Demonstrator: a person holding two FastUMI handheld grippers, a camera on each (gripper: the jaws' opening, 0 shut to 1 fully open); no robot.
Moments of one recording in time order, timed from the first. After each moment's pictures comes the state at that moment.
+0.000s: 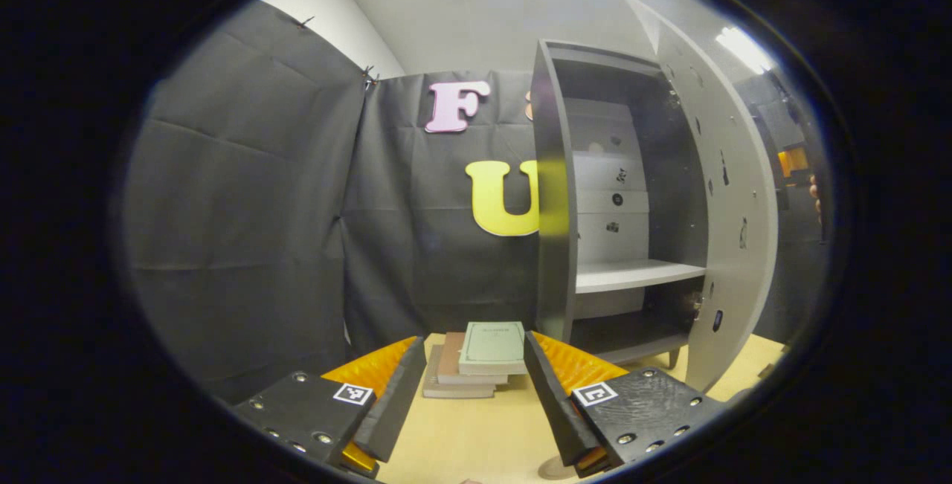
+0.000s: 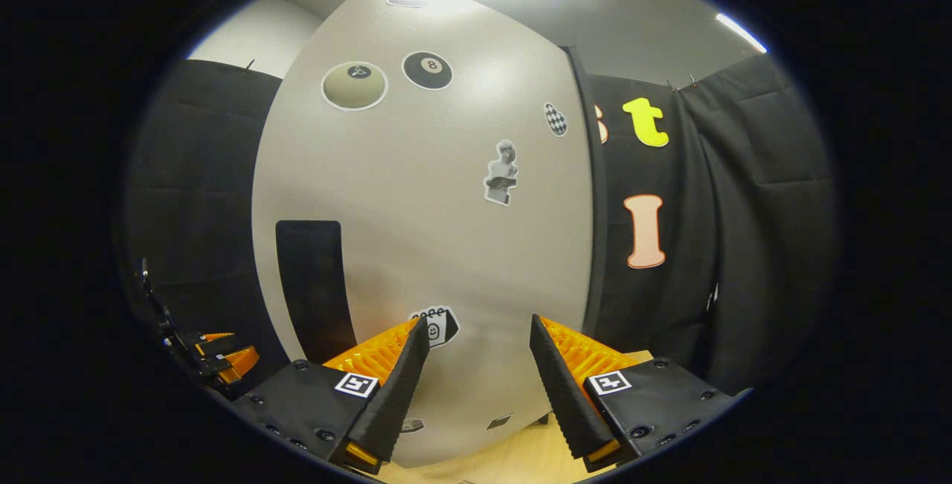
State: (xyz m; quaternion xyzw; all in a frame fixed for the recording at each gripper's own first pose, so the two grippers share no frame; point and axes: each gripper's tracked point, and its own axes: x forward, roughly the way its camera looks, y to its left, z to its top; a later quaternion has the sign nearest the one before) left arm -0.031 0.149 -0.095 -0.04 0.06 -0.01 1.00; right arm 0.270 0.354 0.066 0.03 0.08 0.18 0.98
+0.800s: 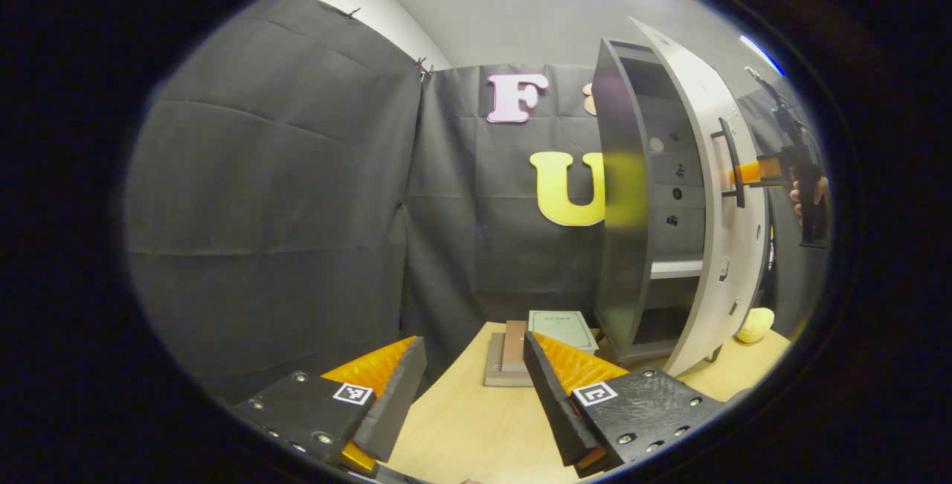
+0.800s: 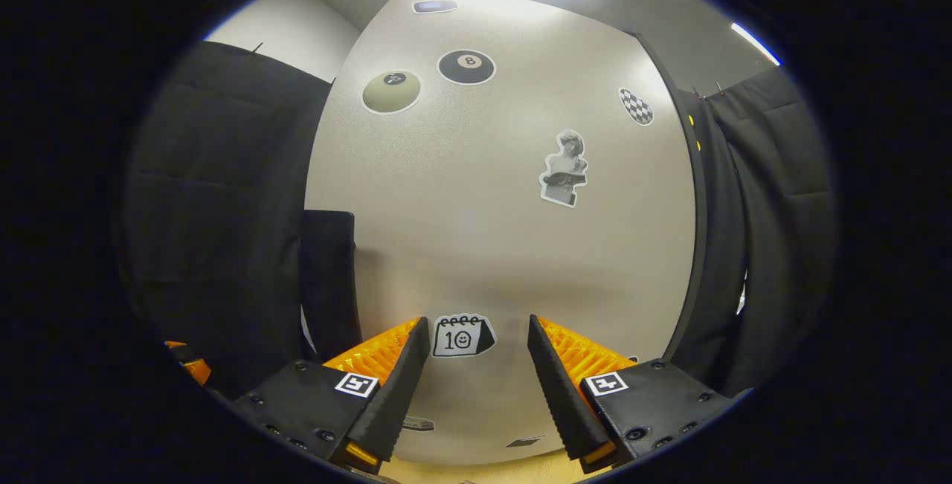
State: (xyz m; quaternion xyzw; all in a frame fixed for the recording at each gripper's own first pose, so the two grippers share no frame) left arm -0.055 0.251 -0.124 -0.05 0.08 0.08 0.99; right arm 0.331 0.432 0.054 0.01 0.06 0.17 0.98
